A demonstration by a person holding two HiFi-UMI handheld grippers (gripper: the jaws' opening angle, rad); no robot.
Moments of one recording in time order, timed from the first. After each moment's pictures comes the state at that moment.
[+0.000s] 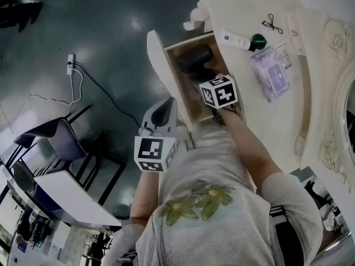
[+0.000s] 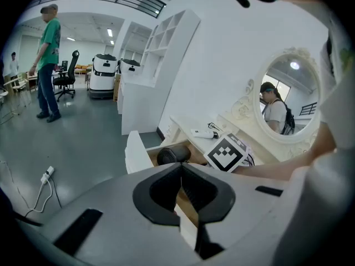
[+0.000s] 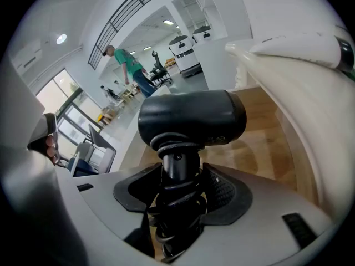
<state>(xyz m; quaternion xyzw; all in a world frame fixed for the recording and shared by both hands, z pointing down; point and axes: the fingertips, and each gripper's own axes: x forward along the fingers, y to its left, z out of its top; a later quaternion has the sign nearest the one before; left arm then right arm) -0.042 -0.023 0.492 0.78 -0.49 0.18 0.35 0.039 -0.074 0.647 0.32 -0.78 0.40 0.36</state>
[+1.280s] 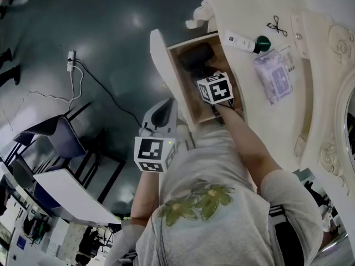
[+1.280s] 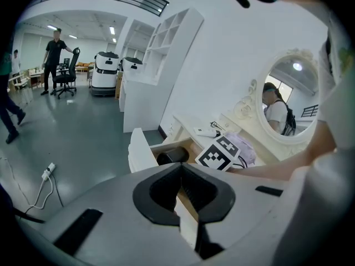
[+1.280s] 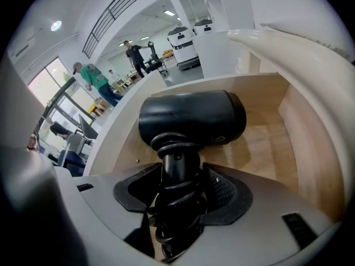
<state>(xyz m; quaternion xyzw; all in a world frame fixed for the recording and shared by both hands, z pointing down) -0.050 -0.022 0.498 0.77 -0.49 0.18 0.36 0.040 -0.078 0.680 0.33 -0.75 0.39 0.41</state>
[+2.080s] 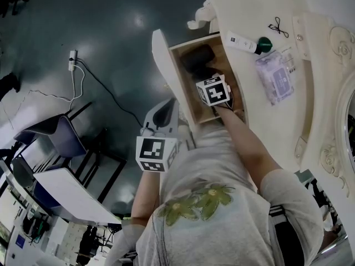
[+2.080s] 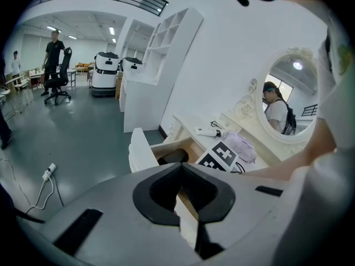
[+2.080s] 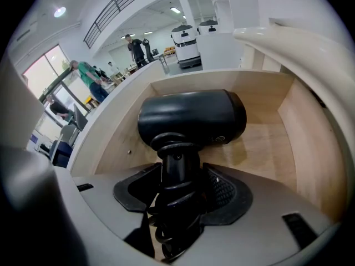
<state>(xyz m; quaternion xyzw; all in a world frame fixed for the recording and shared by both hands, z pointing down) -0.049 -0.021 0.499 0.77 -0.49 0.18 0.36 0.046 -0.074 0.697 0.34 -0.75 0.35 0.44</state>
